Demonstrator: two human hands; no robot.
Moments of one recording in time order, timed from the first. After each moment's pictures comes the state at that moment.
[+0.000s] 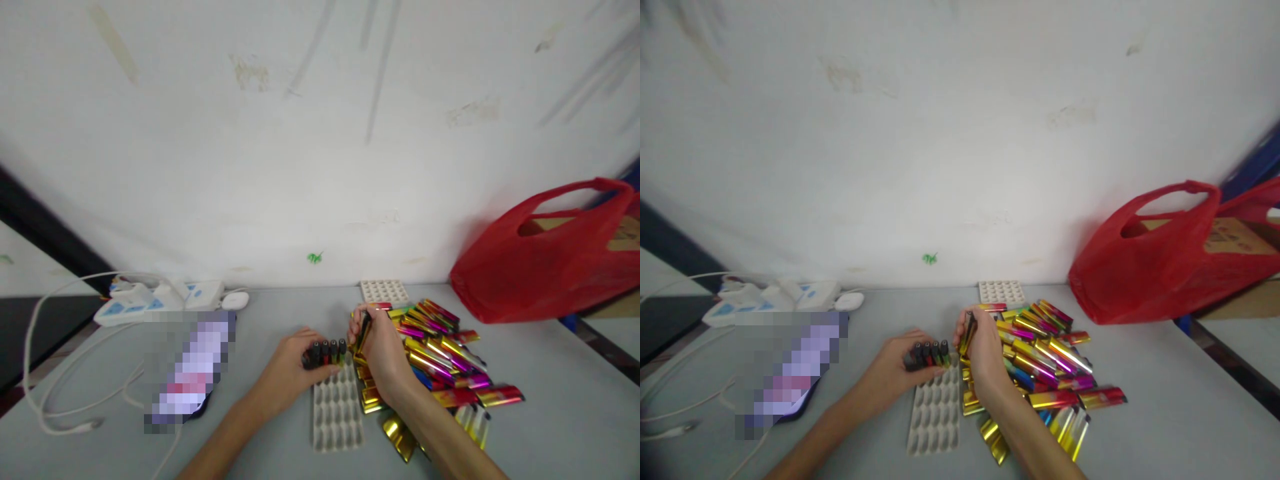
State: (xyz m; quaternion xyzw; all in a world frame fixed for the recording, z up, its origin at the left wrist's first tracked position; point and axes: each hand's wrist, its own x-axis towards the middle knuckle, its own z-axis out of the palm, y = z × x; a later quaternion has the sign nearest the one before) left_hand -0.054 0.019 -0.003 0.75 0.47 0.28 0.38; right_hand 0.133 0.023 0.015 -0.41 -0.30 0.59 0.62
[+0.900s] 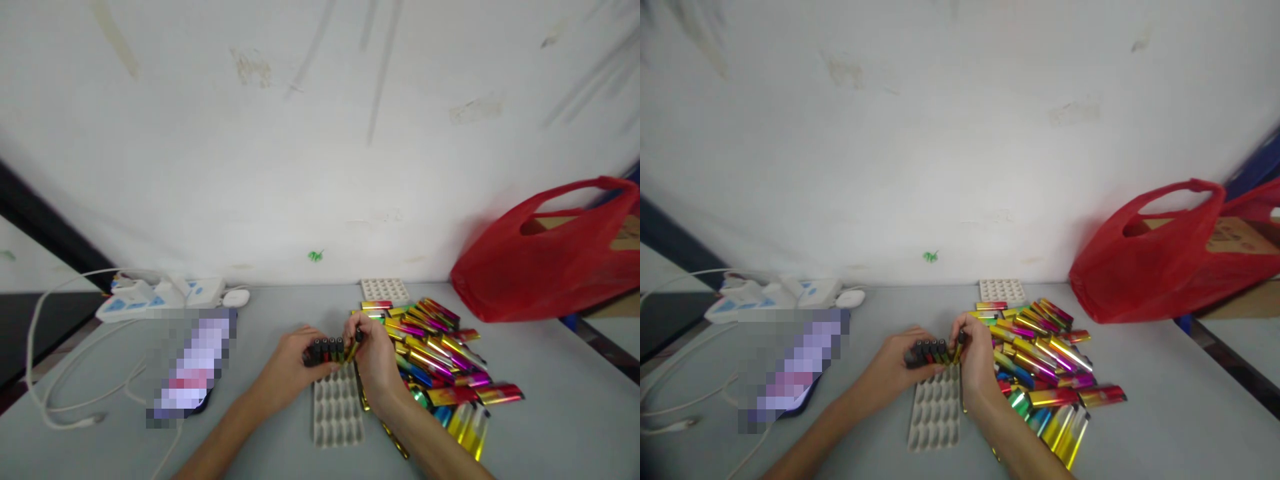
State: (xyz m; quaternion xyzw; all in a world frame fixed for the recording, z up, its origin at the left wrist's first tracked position) left_hand -0.053 0.018 0.000 0.74 0.47 0.28 0.40; right_hand 0.119 0.009 0.008 -0.41 -0.31 0.59 0.63
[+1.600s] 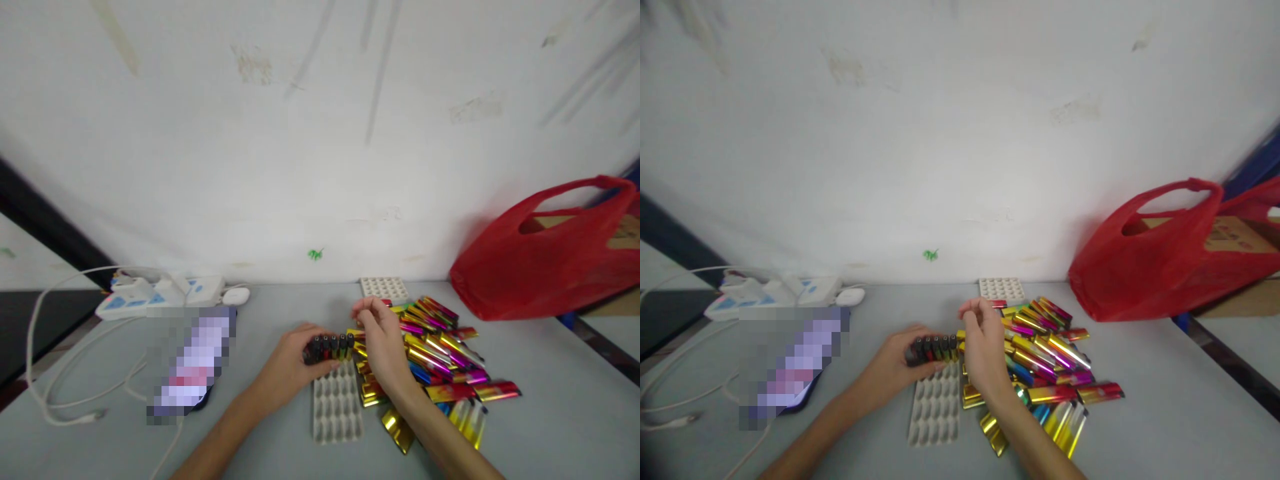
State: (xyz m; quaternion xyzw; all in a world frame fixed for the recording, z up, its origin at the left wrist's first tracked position) left_hand -0.053 0.017 0.001 0.74 0.45 0.30 0.40; right_hand 0.143 0.019 0.012 -0.54 -0.48 0.37 0.58
